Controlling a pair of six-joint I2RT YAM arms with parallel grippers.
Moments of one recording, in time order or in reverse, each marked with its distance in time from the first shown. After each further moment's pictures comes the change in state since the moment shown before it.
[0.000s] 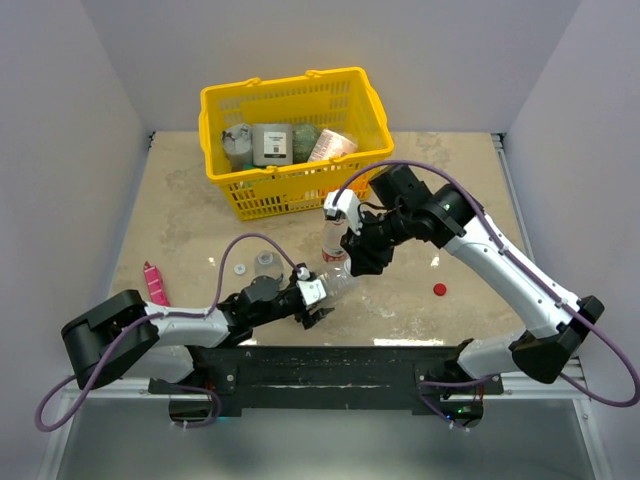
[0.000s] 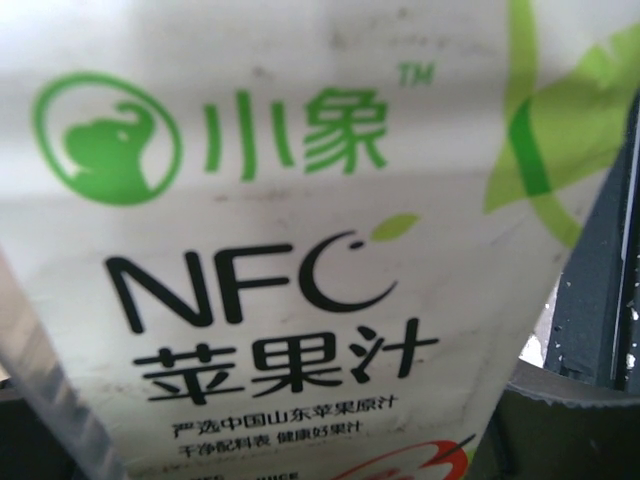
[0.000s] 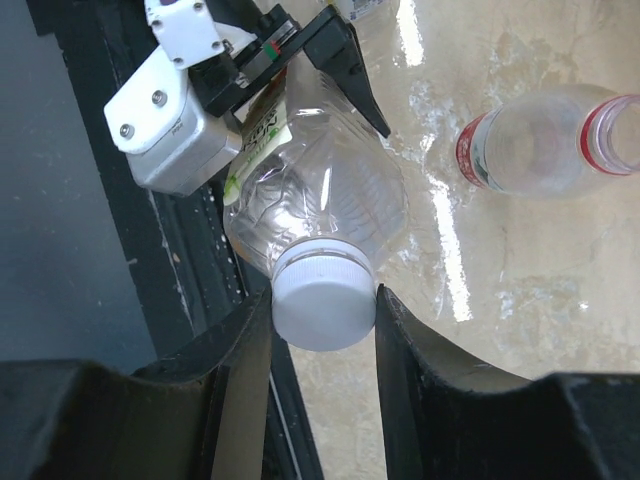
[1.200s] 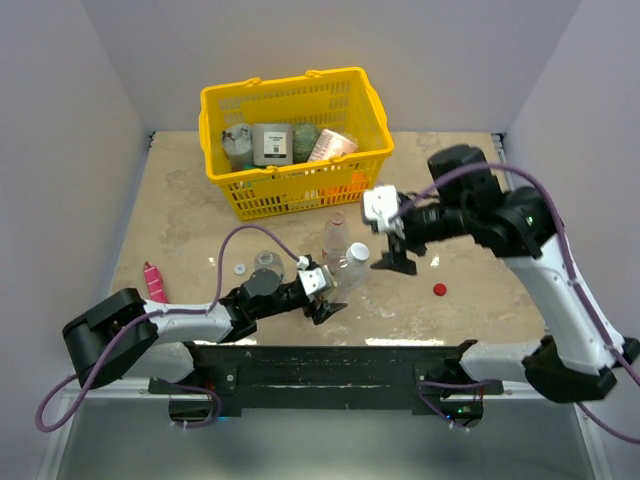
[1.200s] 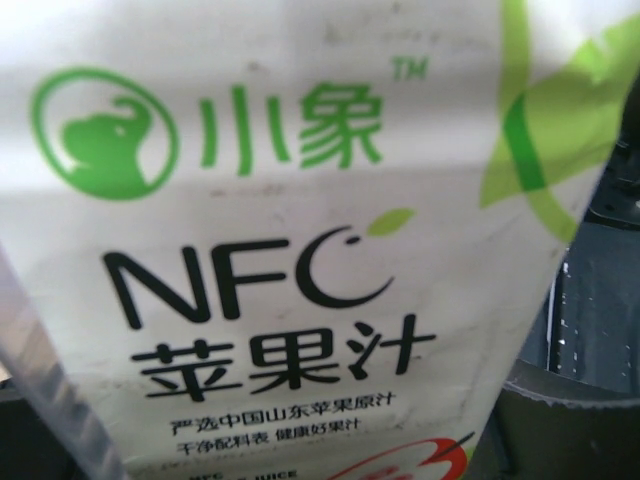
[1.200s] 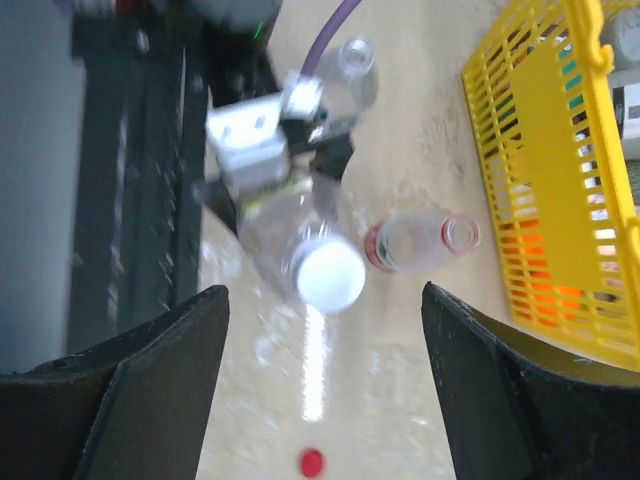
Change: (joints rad) left arm -0.003 0.023 0.062 0.067 0.064 -0.125; right arm -0.087 -0.028 0.367 -0.128 -0.191 -0.282
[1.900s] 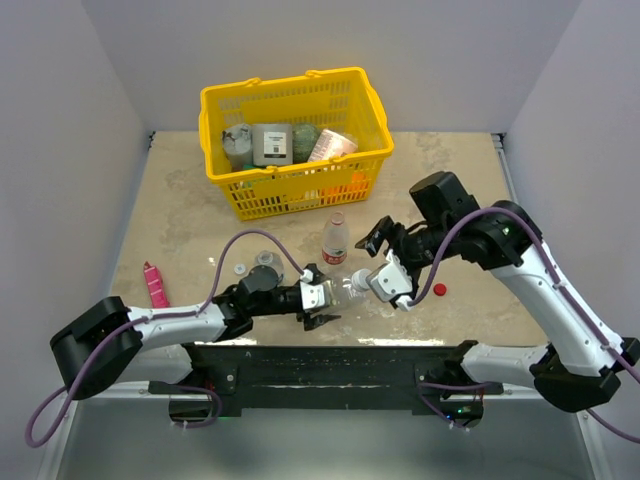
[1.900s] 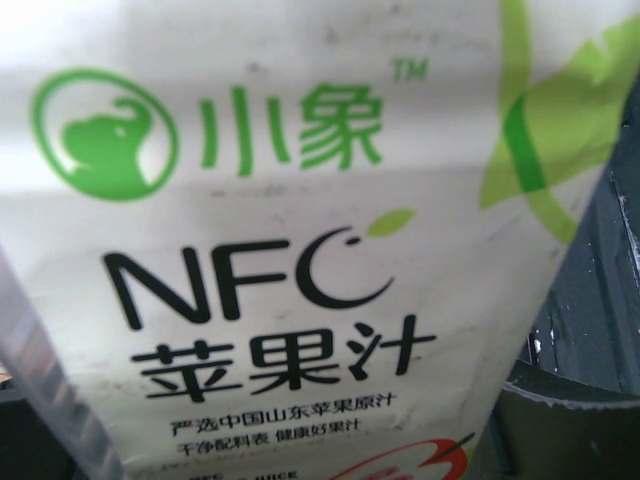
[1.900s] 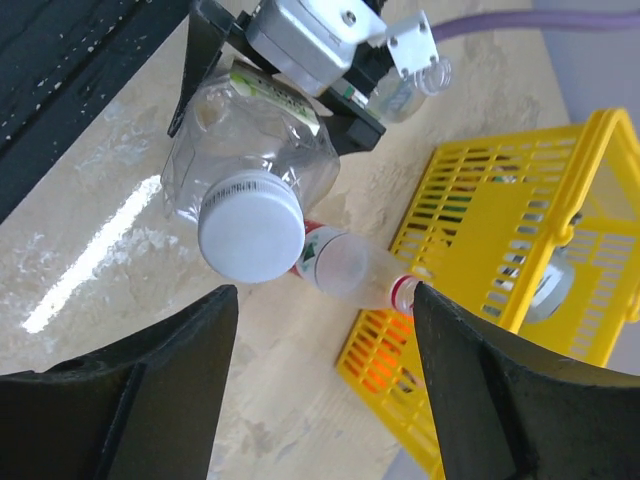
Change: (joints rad) left arm 0.034 -0.093 0.013 -0.193 0.227 0.212; right arm 0.034 -0.146 -0.333 -0.046 0.004 -0.895
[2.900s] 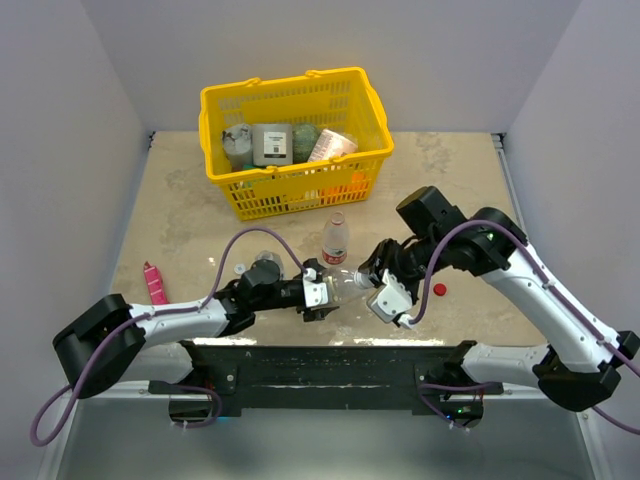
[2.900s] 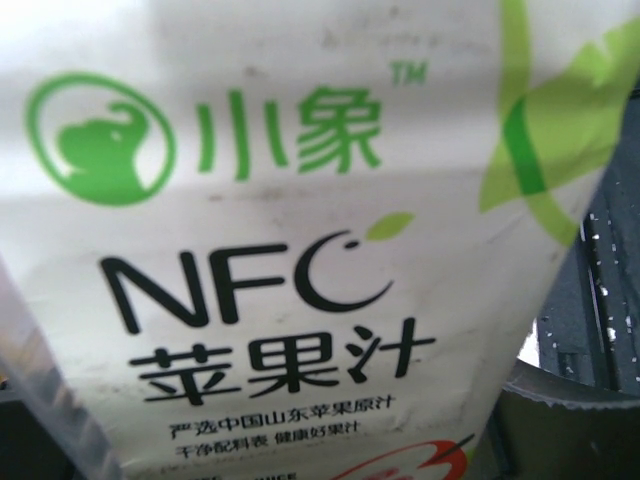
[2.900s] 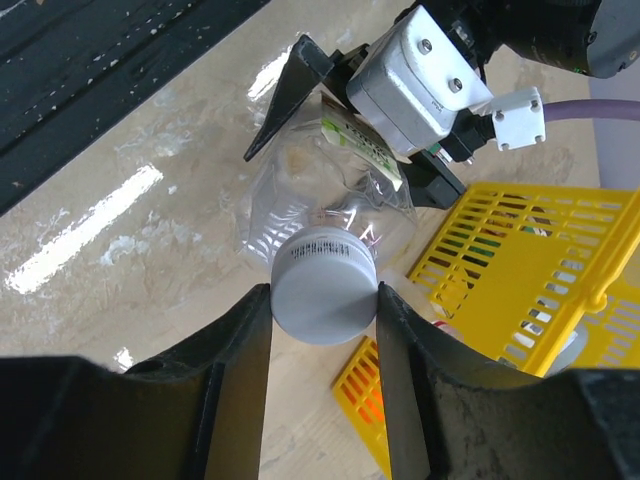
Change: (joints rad) left arm 0.029 0.023 0.043 -0.049 -0.021 0.121; right arm 0.072 -0.016 -0.091 -0.035 0.023 -0.149
